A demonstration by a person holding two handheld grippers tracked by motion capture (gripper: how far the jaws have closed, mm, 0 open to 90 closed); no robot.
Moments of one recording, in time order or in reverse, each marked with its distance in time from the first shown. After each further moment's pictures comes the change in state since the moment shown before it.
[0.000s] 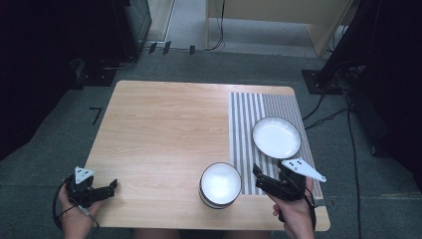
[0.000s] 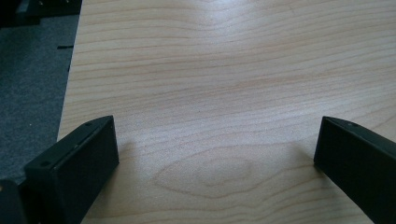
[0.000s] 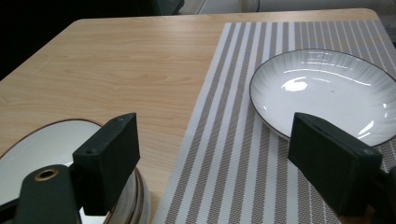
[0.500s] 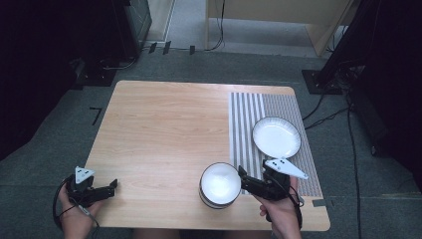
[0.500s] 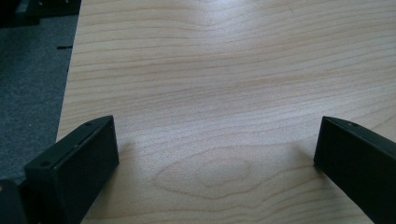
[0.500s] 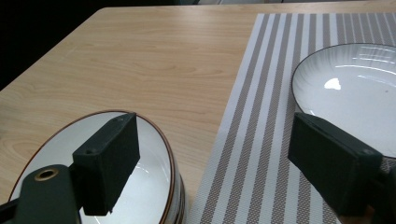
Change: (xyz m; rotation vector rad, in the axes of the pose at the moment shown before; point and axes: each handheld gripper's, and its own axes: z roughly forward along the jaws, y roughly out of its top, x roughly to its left) left arm 0.000 0.000 0.000 0.000 -0.001 0.001; right arm 0.027 -0.004 0.015 0.031 0.067 -0.026
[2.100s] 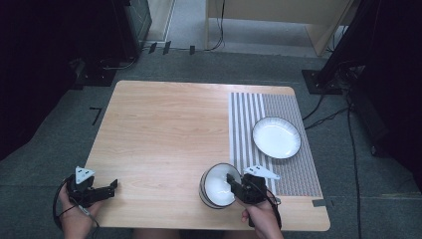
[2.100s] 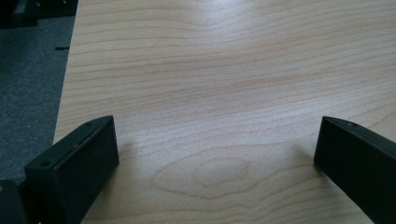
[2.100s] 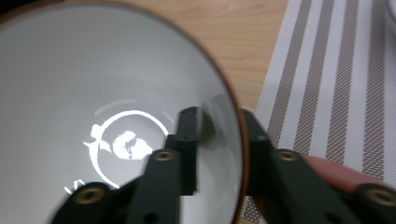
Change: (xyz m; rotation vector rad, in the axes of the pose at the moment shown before) left arm -0.001 0.000 0.000 0.000 -0.006 0.006; right arm 0.014 -0.044 0.052 0.143 0.092 0.051
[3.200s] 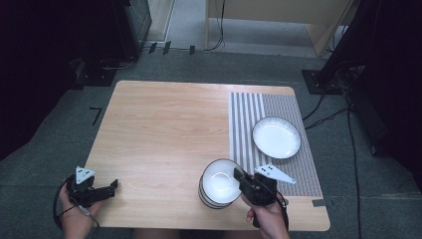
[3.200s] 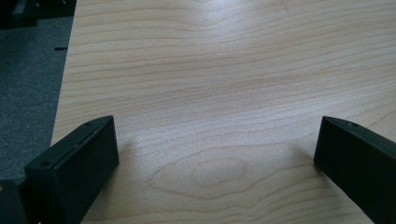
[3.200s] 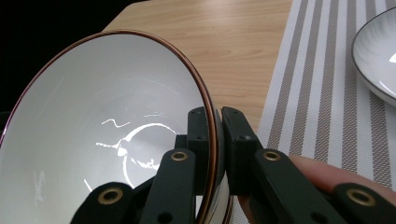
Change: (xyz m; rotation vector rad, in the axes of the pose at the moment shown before) left arm -0.001 0.000 0.000 0.000 -0.002 0.004; right arm 0.004 0.015 -0.036 -0.123 0.031 0.023
